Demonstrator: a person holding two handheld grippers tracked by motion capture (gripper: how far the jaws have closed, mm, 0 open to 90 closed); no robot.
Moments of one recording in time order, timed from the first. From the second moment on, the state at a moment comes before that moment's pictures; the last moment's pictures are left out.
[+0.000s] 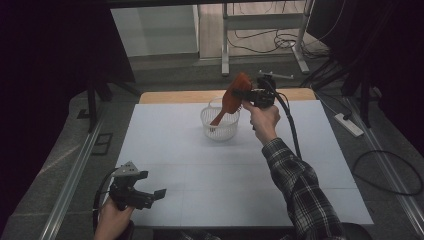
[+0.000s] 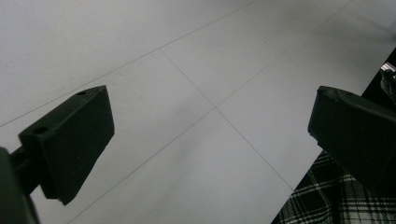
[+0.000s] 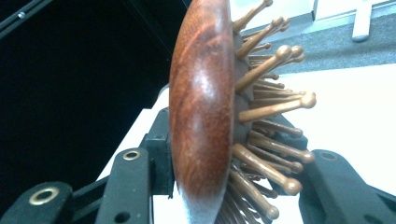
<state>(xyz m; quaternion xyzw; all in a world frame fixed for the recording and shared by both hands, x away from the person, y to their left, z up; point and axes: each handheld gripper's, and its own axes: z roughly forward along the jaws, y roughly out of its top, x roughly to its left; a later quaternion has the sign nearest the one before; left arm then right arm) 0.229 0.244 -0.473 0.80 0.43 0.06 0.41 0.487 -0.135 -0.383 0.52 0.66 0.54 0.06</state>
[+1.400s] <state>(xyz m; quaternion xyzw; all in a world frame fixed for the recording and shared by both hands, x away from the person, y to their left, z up) 0.229 0.242 -0.473 0.81 0.42 0.07 0.40 0.488 -0.134 -0.430 0.55 0.65 0.52 0.05</state>
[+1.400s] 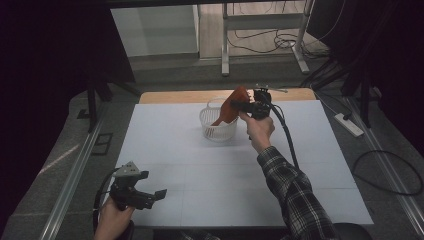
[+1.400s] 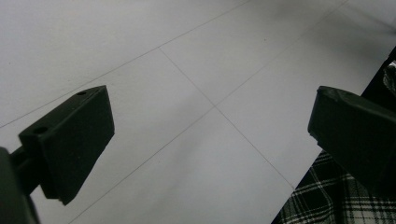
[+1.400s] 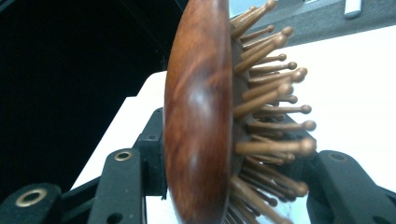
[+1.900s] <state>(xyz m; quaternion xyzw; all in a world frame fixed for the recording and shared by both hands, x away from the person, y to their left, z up) 0.229 0.242 -0.473 0.81 0.42 0.07 0.40 0.488 -0.136 -0.432 0.55 0.66 0.52 0.06</state>
